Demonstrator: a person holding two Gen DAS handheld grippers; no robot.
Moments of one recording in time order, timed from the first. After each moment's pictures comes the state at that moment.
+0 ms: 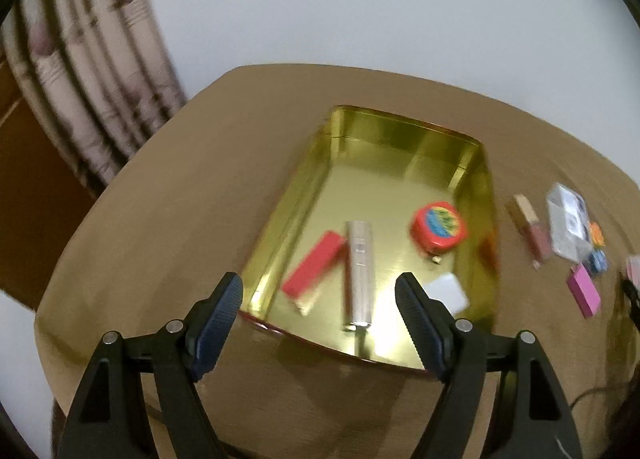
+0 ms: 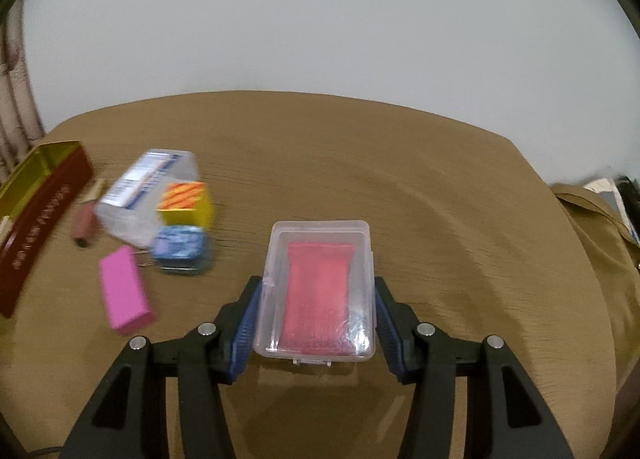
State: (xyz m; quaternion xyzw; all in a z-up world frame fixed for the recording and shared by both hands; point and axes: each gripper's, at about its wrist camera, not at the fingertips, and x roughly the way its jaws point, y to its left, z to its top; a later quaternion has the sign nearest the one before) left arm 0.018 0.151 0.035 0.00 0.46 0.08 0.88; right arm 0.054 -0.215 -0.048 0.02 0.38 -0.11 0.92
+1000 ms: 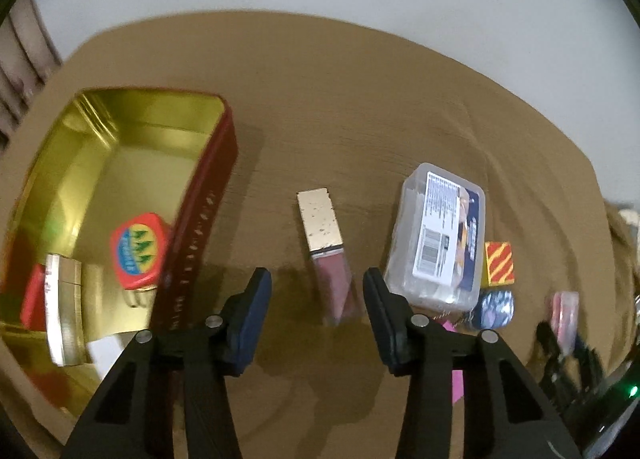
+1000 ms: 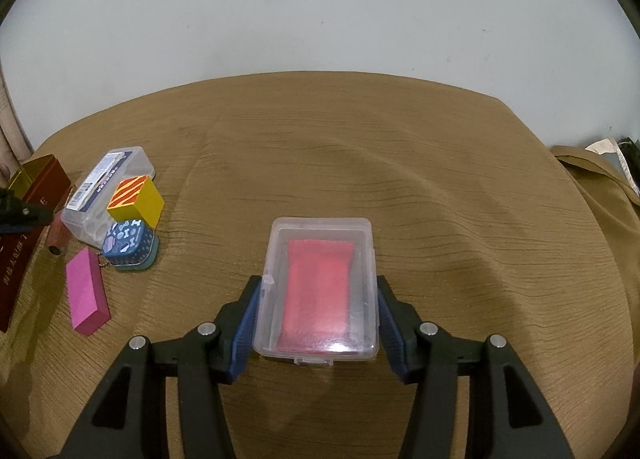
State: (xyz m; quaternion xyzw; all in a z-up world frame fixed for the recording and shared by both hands) left arm 0.122 -0.011 -0.015 -0.06 0.57 -0.04 0.82; right arm 0.057 -0.234 -0.064 0.08 0.40 -0.10 0.91
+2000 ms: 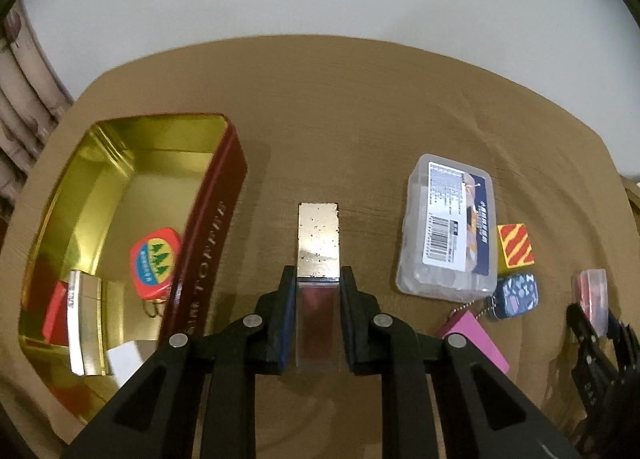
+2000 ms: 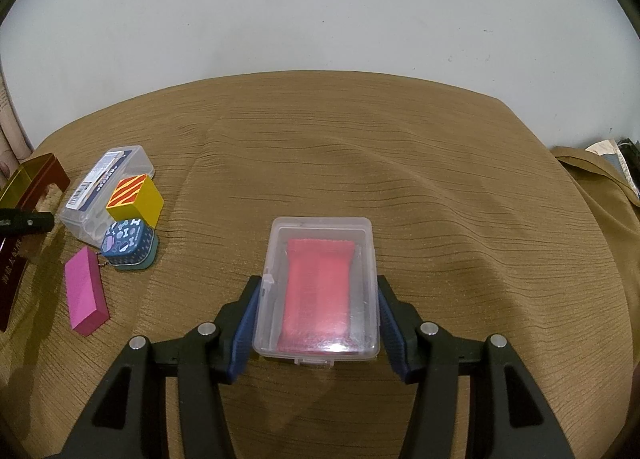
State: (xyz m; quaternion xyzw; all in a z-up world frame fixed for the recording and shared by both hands) left arm 0.102 -0.038 -0.012 0.02 0.52 -0.02 0.85; right arm 0.059 -0.231 -0.066 0.07 0.40 -0.10 0.91
